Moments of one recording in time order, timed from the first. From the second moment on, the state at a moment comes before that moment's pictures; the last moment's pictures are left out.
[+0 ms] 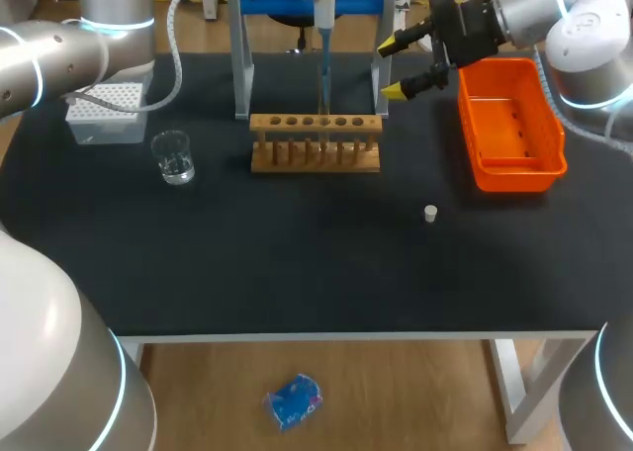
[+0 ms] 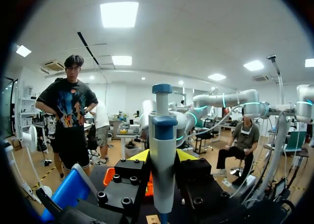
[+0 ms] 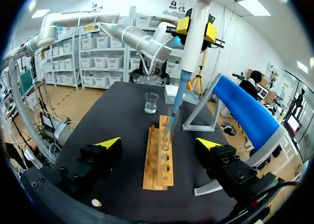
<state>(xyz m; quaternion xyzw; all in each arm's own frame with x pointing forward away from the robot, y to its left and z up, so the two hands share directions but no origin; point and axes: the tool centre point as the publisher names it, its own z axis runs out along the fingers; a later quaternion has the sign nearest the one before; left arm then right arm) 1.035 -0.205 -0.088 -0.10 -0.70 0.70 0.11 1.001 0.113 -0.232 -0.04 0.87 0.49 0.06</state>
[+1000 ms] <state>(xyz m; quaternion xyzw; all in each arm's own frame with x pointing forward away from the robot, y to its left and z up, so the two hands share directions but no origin) 1.035 -0.209 -0.075 -0.11 -0.70 0.69 0.11 1.001 0.113 -0.232 -0.04 0.87 0.49 0.06</state>
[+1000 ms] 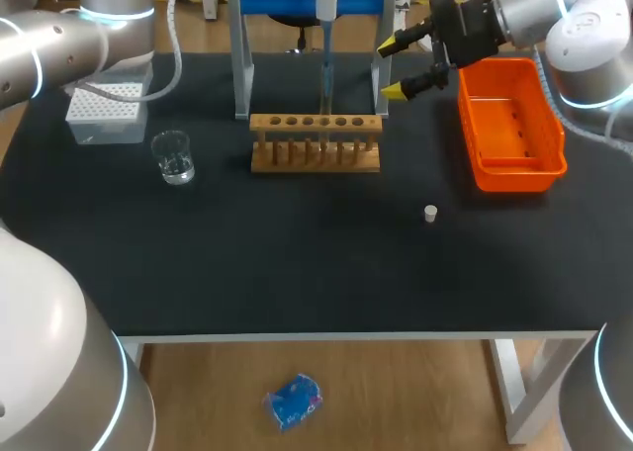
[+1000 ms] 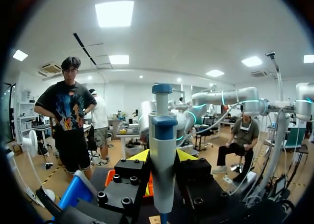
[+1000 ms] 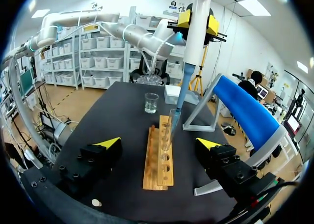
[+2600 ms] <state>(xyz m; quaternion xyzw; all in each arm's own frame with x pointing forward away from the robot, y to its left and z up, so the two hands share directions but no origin) 1.038 -0.207 -0.036 -0.13 -0.72 0.68 0.10 1.001 0.113 -0.232 -0.04 0.87 0.49 0.06</state>
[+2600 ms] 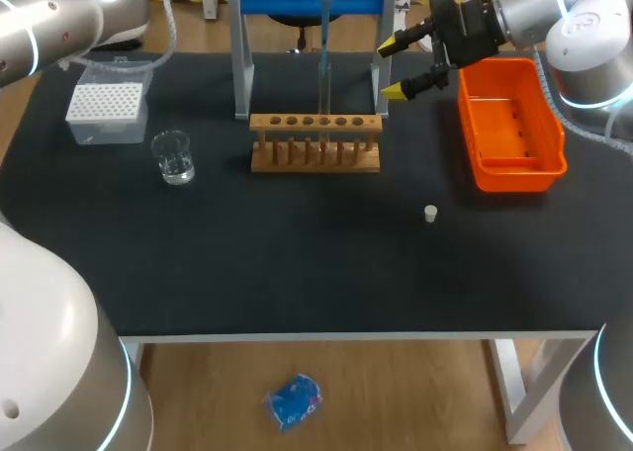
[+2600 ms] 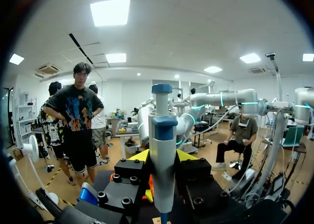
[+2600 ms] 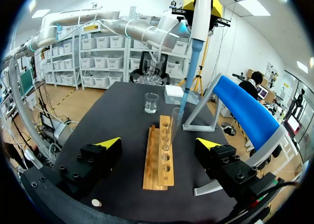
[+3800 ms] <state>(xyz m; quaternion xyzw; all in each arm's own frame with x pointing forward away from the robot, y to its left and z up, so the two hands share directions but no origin) 1.038 -0.221 0.053 -0.15 -0.73 0.66 0.07 1.001 0.113 -0.232 -0.04 0.87 0.49 0.06</state>
